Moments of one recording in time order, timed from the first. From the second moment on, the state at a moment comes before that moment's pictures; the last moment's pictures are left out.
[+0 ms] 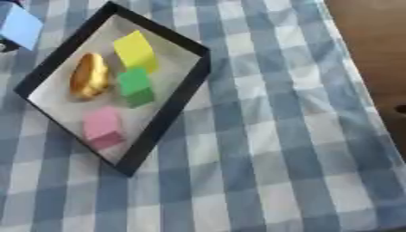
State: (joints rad) left arm -0.94 0.81 -0.14 -1.18 -0.67 -0.41 -0.52; right arm 0.10 -0.43 -0.14 -1.98 -0.02 0.07 -0.18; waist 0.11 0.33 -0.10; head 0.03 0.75
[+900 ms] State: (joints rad) left arm -1.03 0.70 -0.34 -1.49 -0.38 -0.32 -0.71; right arm 0.11 -0.50 -0.14 -1.98 -0.12 0.04 -0.17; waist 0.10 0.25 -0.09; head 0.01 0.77
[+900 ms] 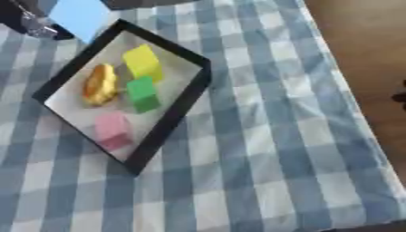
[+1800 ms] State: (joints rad) left arm -1.01 0.51 -0.41 -1.19 -0.57 -0.34 -0.73; right arm 0.08 -0.51 -0.14 -1.98 -0.16 0.04 -0.15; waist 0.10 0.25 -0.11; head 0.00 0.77
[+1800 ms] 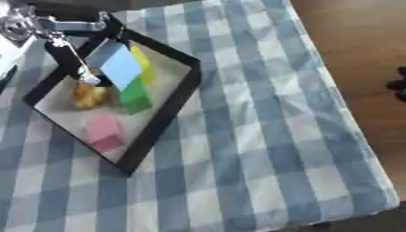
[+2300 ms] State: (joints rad) left arm -0.99 0.51 -0.37 -1.24 -0.70 -0.39 -0.65; right arm 0.08 -0.51 -0.14 -1.98 -0.15 0.05 -0.15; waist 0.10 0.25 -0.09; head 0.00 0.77
